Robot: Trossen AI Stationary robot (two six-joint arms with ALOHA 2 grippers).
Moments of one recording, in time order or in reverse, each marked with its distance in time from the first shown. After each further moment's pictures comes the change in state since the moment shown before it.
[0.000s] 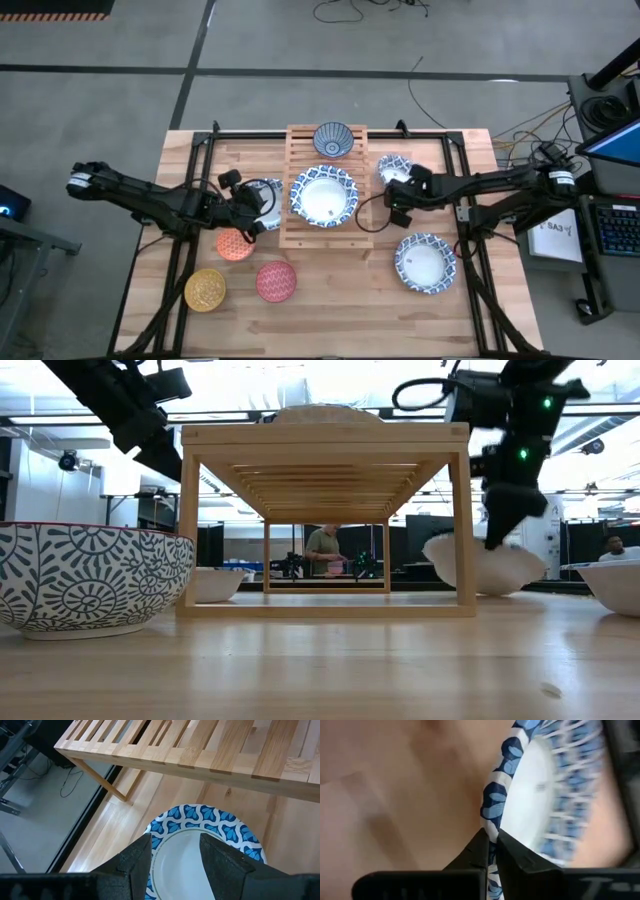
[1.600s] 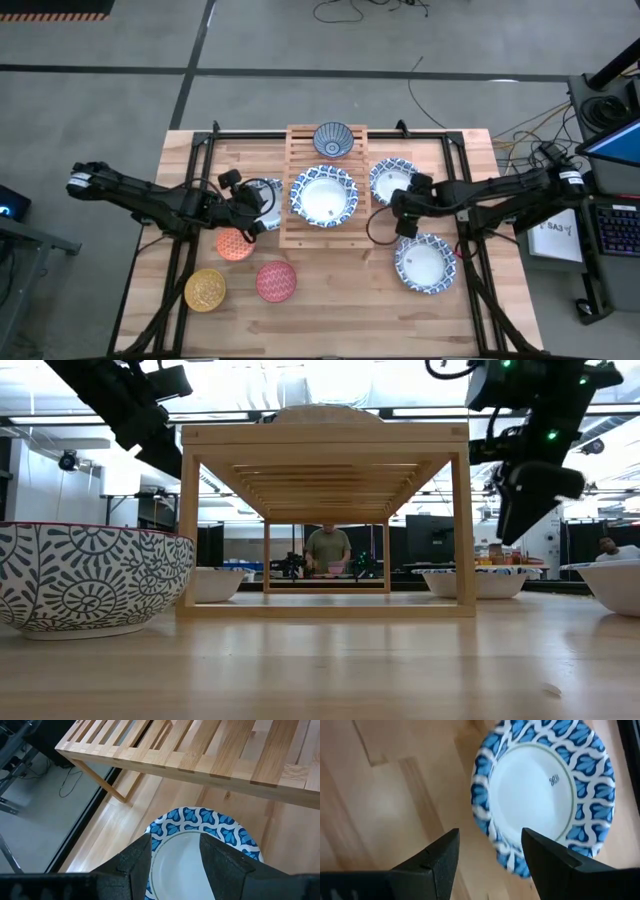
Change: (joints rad) left arm 0.000 0.000 0.006 0.004 0.000 -0.008; right arm 0.103 -0.102 -0.062 0.027 -0.079 -0.011
